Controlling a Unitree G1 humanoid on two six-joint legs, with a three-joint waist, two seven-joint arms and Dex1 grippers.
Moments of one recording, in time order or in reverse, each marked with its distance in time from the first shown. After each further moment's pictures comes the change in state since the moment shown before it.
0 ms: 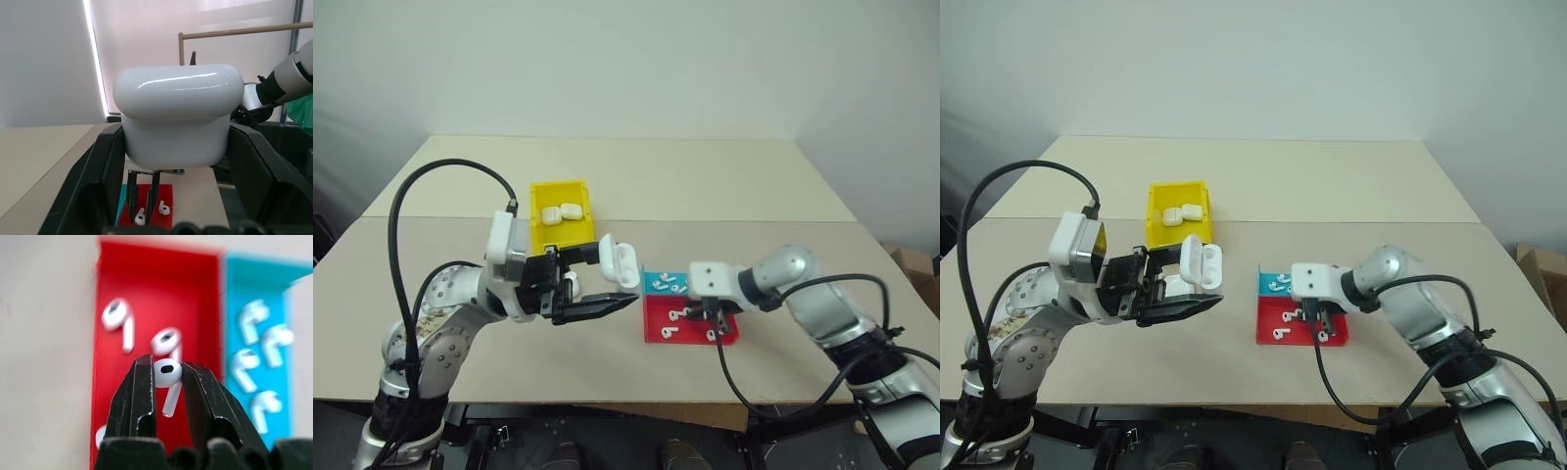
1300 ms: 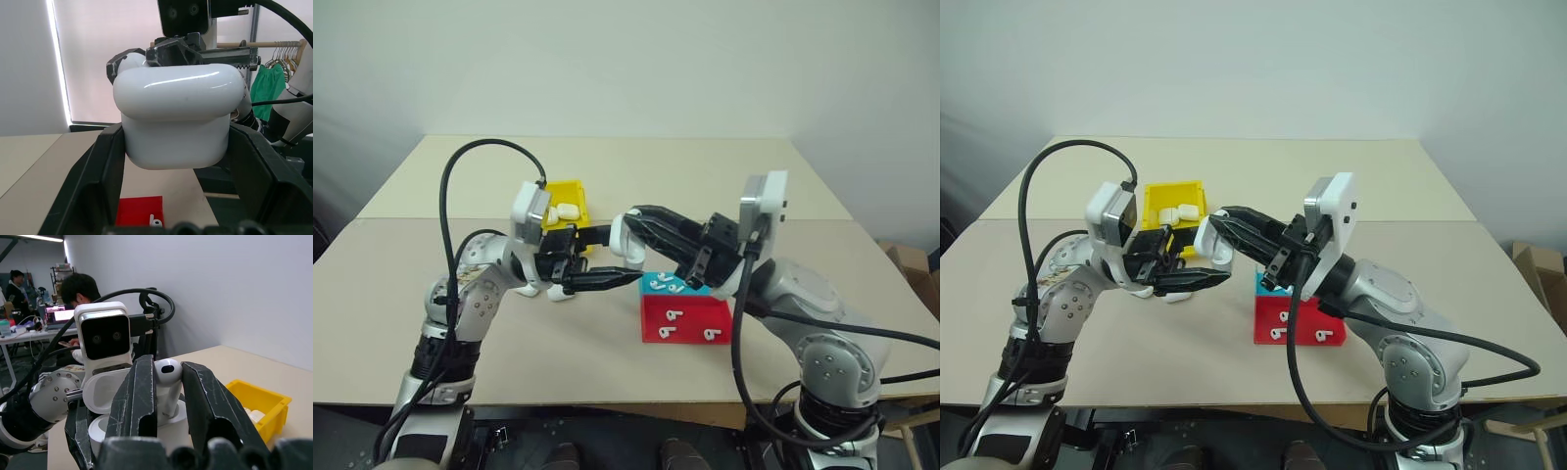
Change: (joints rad) left arm -0.226 -0.081 -0.077 0.337 0.055 -0.012 -0.222; right arm 0.129 0.470 -0.379 -0.529 0.810 0.269 -0.807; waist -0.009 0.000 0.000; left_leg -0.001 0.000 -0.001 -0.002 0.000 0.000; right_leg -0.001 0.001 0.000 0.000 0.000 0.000
